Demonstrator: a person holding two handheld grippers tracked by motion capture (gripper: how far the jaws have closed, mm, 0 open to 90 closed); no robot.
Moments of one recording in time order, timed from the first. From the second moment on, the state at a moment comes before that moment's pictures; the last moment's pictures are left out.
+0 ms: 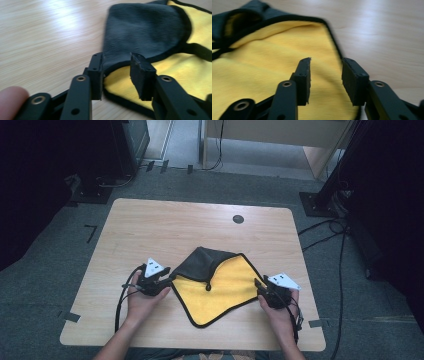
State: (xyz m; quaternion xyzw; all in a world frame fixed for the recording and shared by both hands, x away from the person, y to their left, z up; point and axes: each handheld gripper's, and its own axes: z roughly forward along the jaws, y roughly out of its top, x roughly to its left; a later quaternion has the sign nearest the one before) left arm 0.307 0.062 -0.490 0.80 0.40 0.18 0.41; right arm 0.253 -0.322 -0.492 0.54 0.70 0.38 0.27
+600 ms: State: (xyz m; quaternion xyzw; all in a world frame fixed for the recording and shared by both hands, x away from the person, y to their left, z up) left arm 0.317 0.041 -0.510 0.84 0.38 0.24 0.31; right arm 0.257 -0.273 -0.516 0.49 0.77 0.36 0.18
